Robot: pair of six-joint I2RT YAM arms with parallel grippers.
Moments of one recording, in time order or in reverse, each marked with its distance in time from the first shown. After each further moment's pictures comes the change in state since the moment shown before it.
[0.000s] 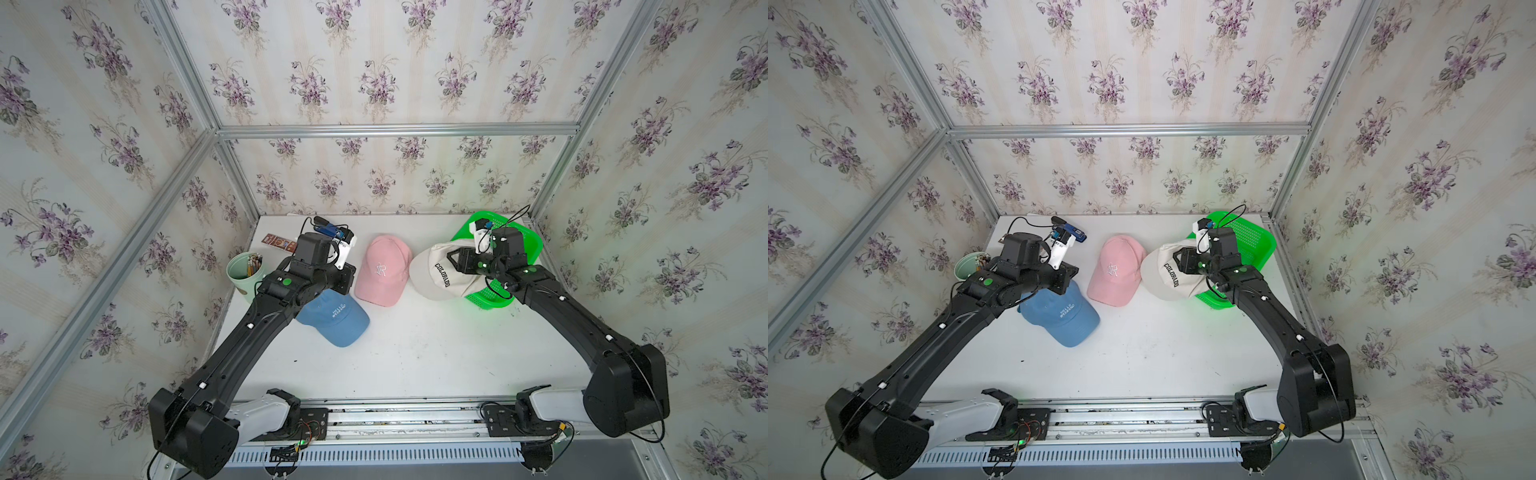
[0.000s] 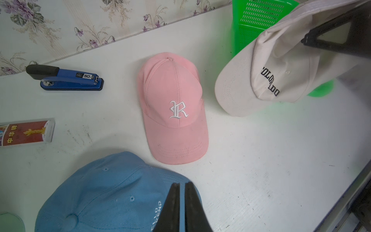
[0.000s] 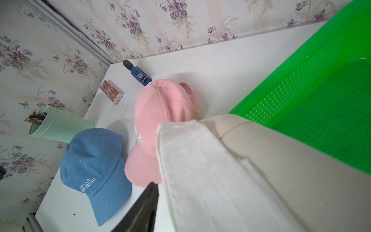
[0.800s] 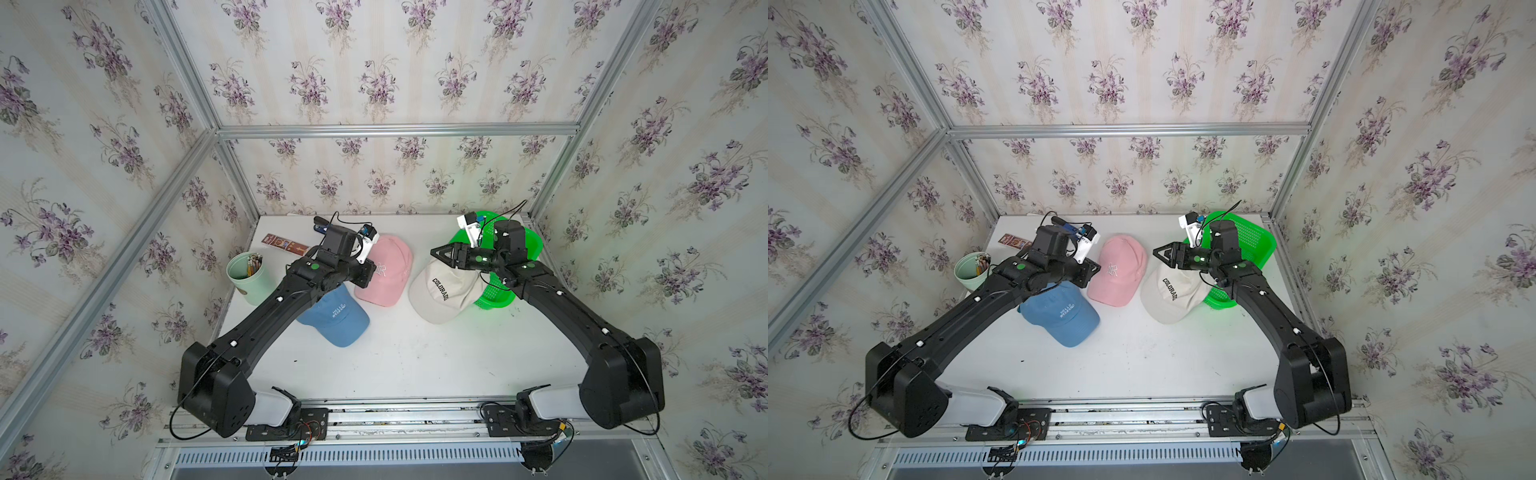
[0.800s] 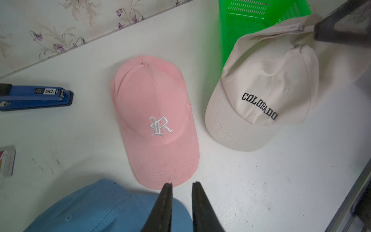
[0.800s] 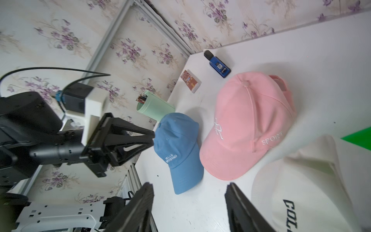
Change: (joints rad) left arm -0.130 0.229 0.103 0.095 -0.015 0.006; right arm 0.000 0.007 0.035 0.140 -0.457 0.160
